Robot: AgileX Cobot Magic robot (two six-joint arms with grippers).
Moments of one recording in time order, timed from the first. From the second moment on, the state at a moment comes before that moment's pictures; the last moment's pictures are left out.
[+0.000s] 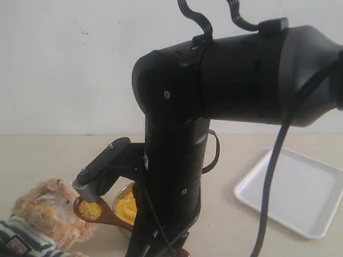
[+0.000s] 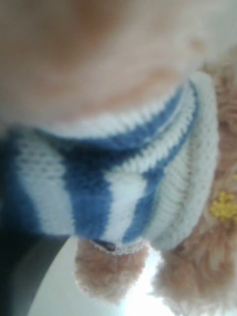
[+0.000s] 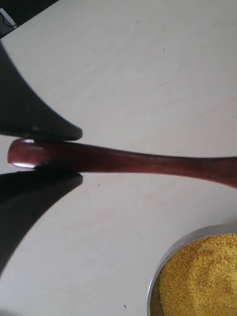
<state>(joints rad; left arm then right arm) 0.22 1.36 -0.51 -0.94 0.85 0.95 0.95 1.78 -1.48 0.00 1.22 -0.26</state>
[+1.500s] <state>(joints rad) 0.22 1.36 -0.51 -0.94 0.85 0.95 0.99 1.81 -1.56 -0.15 1.22 -0.25</state>
